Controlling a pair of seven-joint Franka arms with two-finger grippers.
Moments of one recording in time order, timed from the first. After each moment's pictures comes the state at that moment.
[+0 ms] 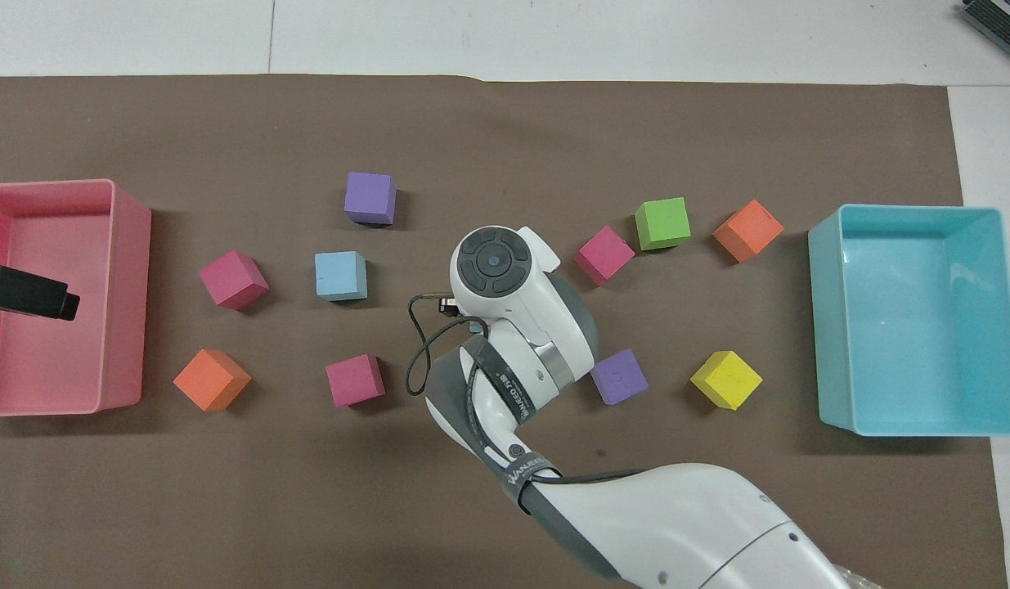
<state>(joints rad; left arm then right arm) -0.09 -0.04 0.01 -1.45 -0.02 1.37 0.13 0.64 0.58 -0.02 -1.58 0.04 2.16 0.65</state>
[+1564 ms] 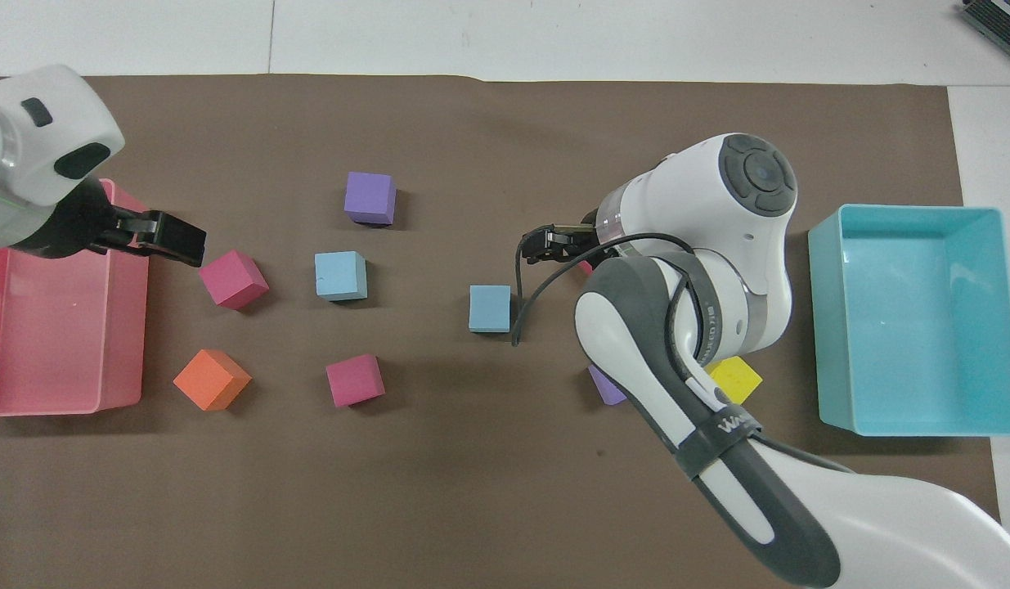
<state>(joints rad) -0.21 0.09 0.00 -1.49 -0.02 1.58 -0.01 0.39 0.33 -0.03 -1.72 0.42 2.15 0.18</state>
